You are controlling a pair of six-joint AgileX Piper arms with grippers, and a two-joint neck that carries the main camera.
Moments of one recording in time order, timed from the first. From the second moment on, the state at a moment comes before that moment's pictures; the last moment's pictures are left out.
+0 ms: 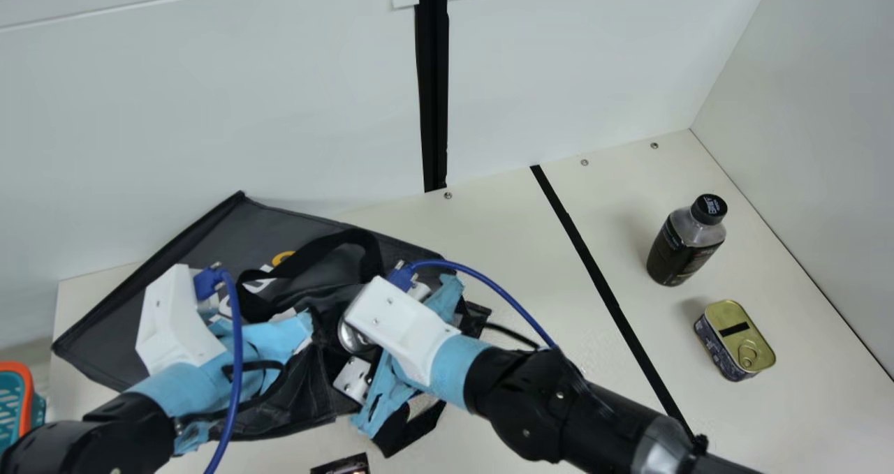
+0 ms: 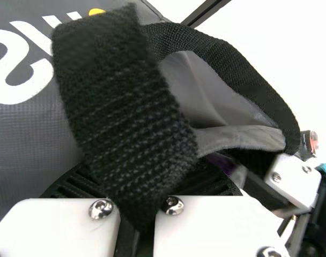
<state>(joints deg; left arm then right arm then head) -33.3 87.2 -66.8 -22.2 26.7 -24.3 34.8 84.1 -53.0 20.8 4.1 -29.2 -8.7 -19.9</state>
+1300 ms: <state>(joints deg) -33.3 87.2 -66.8 -22.2 26.8 -24.3 24.4 90.3 -60.5 54.4 15.7 -65.0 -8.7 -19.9</state>
